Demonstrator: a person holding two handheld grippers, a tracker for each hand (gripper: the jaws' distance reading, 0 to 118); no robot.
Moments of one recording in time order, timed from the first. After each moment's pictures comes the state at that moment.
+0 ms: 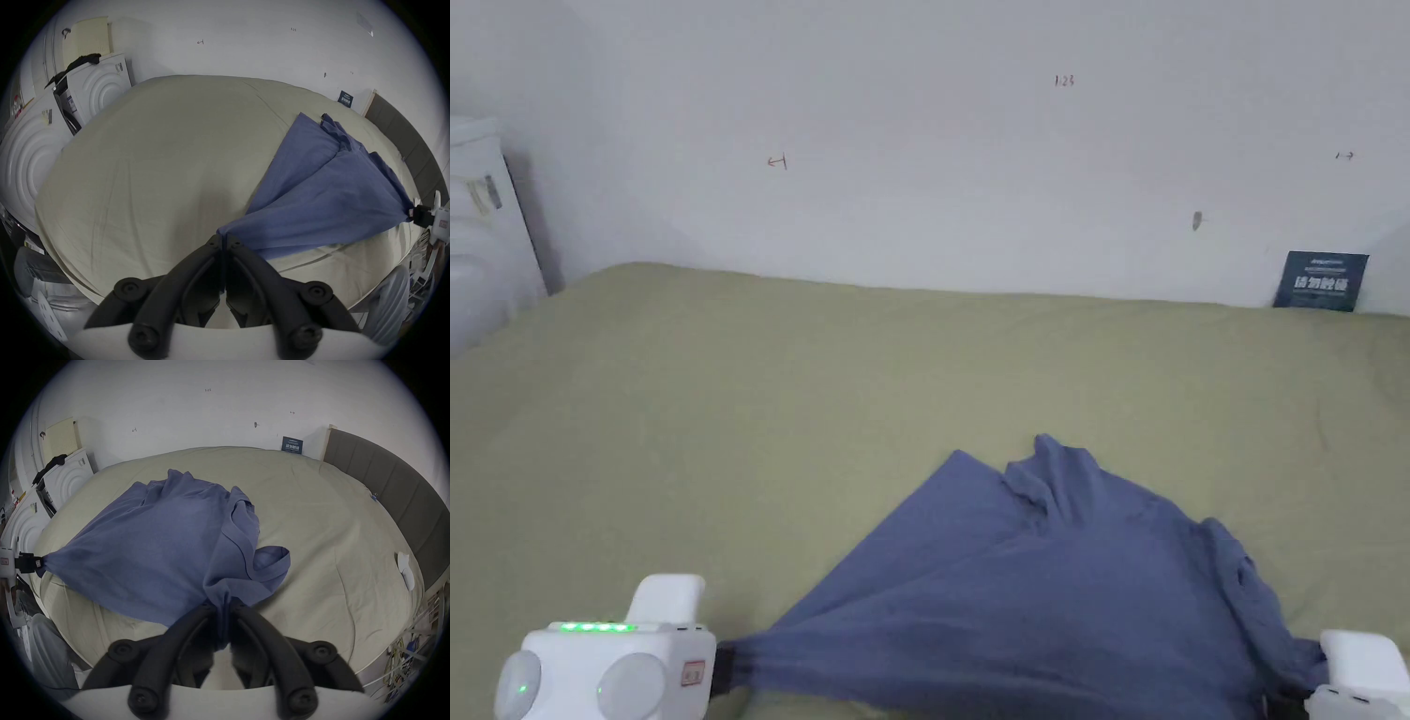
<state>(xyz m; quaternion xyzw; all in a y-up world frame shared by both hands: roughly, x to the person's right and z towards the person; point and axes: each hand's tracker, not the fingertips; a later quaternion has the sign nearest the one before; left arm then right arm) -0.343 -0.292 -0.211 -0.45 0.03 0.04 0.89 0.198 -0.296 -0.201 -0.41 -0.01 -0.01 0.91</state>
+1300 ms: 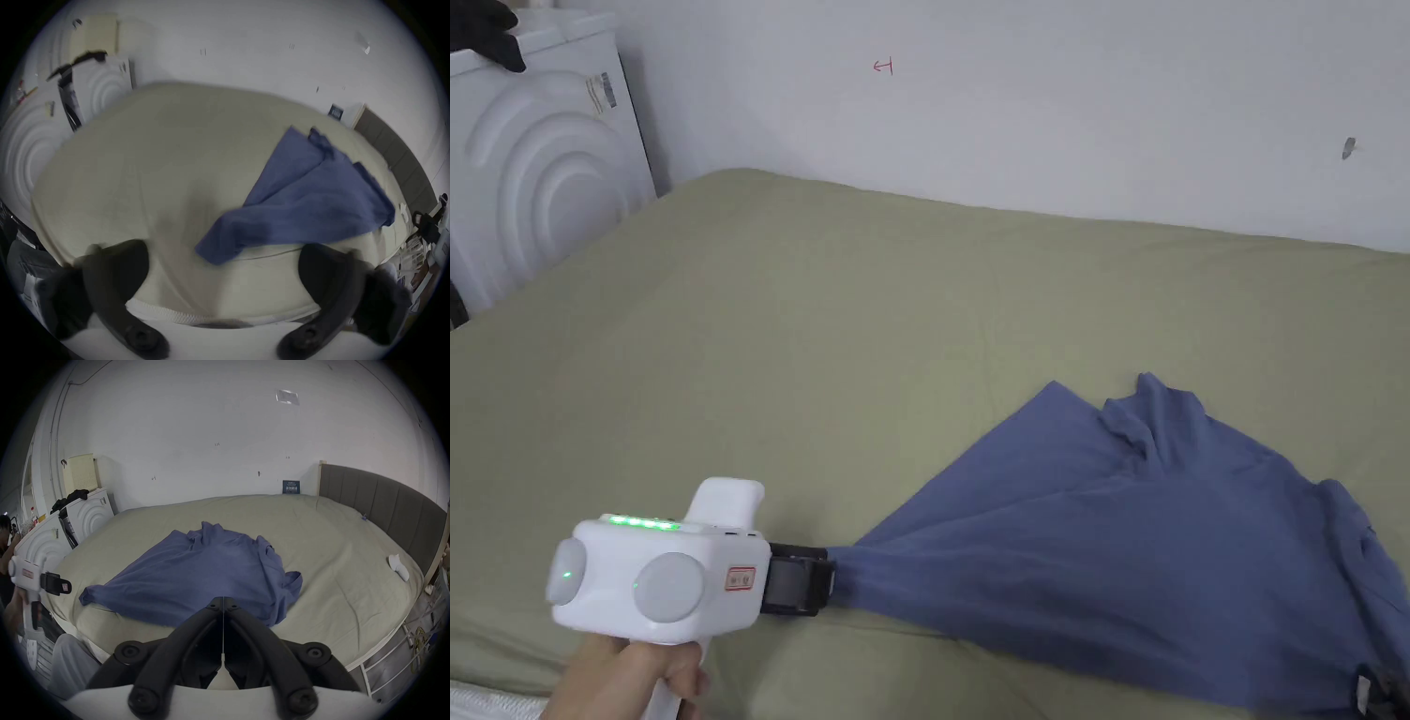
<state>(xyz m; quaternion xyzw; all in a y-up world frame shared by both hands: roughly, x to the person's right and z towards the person) -0.365 -0.285 -0.201 -0.46 -0.01 0.06 0.89 0.125 -0.248 -0.114 -0.27 0.01 -0.05 0.96</state>
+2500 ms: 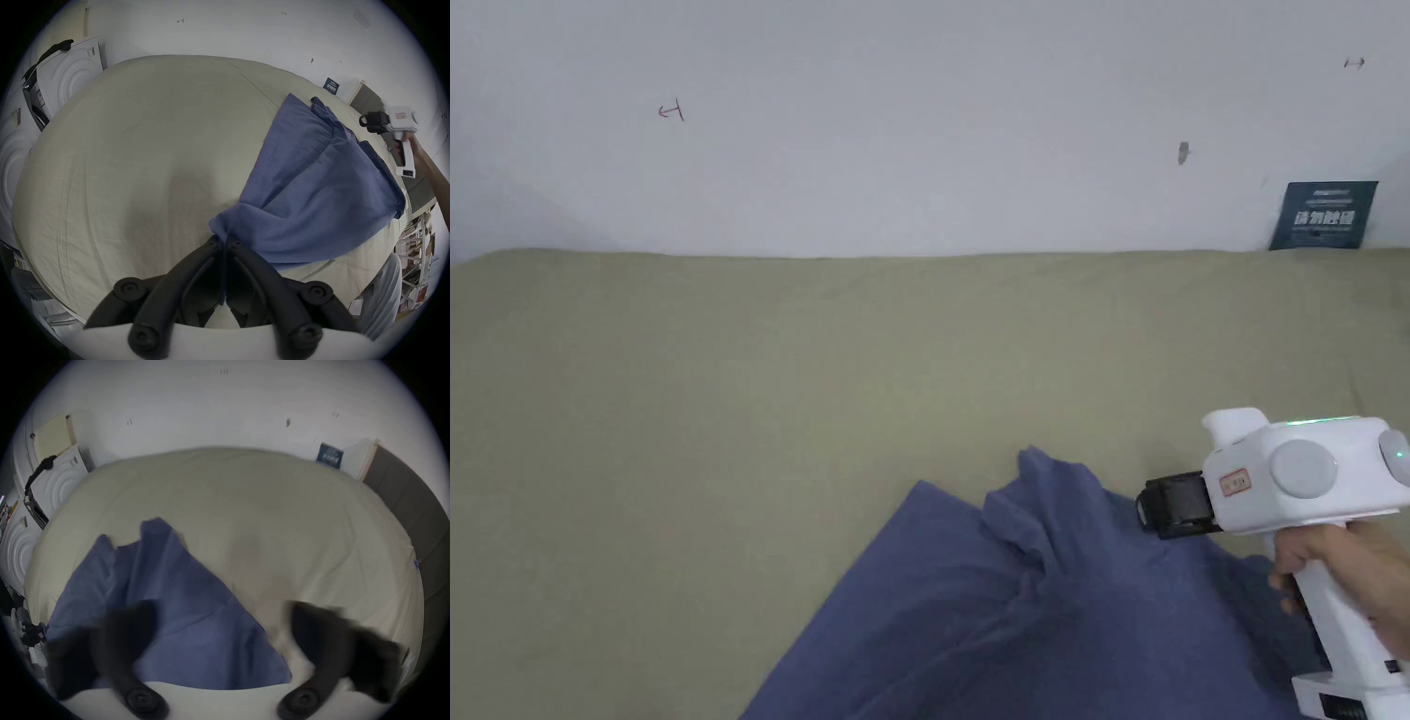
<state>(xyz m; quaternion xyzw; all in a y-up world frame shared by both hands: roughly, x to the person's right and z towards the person) -0.323 -0.298 -0.252 -0.50 -0.05 0.05 0.86 0.175 -0.297 -0.535 -0.49 0.07 0.02 0.87</state>
